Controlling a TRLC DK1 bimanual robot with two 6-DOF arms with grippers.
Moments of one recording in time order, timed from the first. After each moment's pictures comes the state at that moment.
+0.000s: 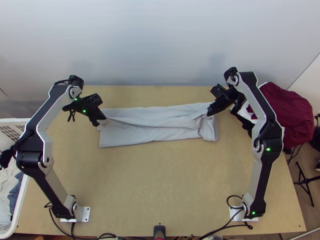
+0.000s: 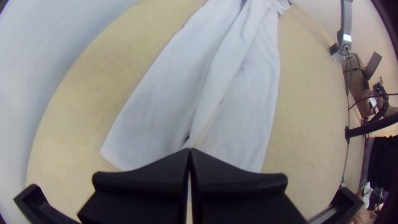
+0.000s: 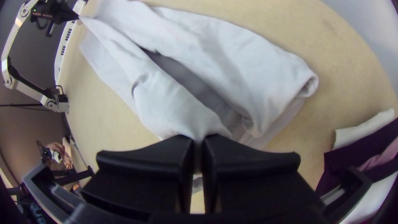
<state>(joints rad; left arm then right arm) 0.01 1.94 1.67 -1.06 0.41 1.01 0.12 2.21 2.09 -1.40 -0.43 -0.49</state>
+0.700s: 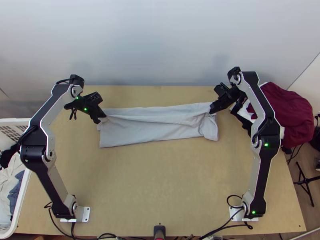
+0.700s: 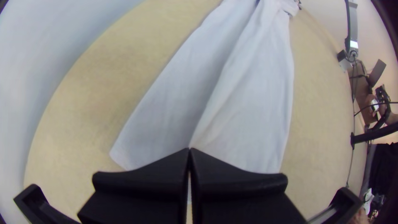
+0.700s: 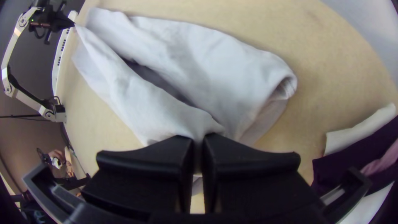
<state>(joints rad) 0.03 2.02 1.73 -1.03 0.41 0.99 0.07 2.30 2.18 -1.40 -0.43 -0.48</state>
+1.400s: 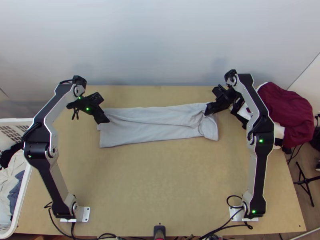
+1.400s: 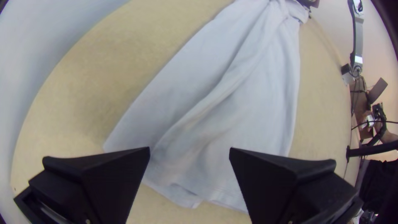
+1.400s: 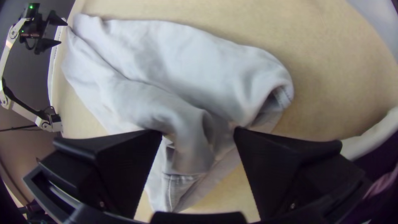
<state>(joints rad) 0.03 2.08 1.76 -1.05 0.40 0.90 0.07 2.41 2.25 -1.38 -0.41 -0.43</state>
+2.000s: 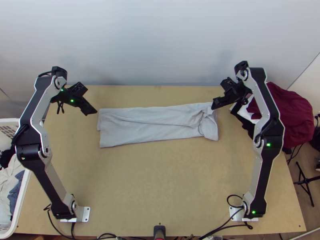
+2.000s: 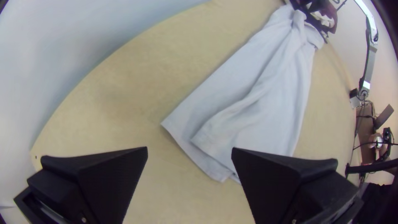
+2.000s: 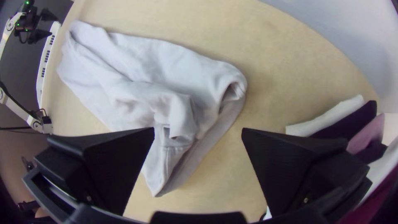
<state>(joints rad) 0.14 2.06 1.91 -1.13 0.40 0.85 0.04 2.29 2.26 -1.39 -0.33 -0.44</state>
